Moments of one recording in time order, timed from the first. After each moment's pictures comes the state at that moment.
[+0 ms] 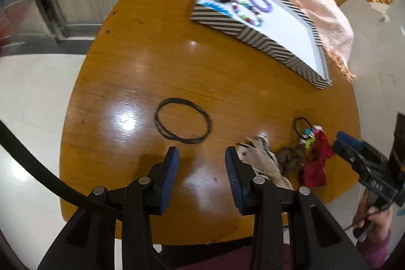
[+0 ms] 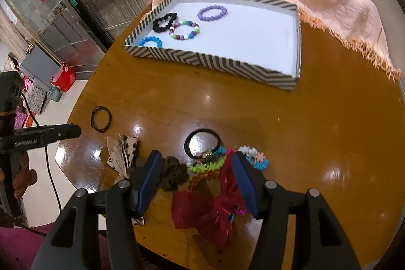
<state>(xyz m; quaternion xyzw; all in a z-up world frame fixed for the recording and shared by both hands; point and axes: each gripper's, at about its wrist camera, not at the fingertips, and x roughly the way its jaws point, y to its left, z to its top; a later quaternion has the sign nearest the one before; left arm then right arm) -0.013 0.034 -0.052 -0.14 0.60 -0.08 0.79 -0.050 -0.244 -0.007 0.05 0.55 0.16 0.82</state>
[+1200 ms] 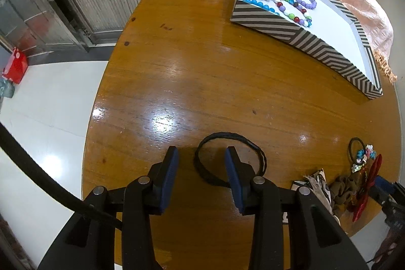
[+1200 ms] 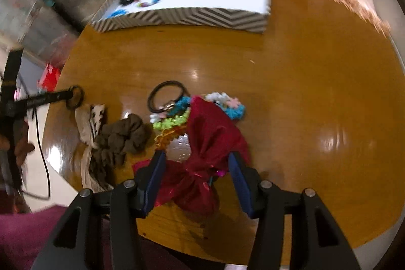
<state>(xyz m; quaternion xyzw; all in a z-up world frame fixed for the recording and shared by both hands) 0.029 0.031 -0.085 -0.06 0.61 0.00 0.79 -0.071 -0.275 -0.044 0.10 0.60 0.10 0.78</state>
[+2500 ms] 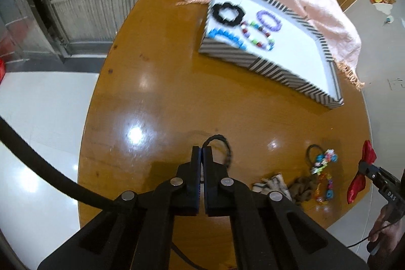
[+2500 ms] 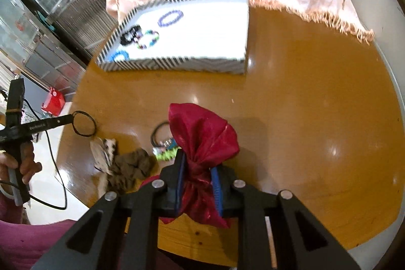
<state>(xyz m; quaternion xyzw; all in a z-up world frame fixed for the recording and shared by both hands) 0.029 0.040 -0.040 -0.11 0.57 -0.08 0.81 -0.062 -0.299 0.010 0.11 0.54 0.10 0.82</state>
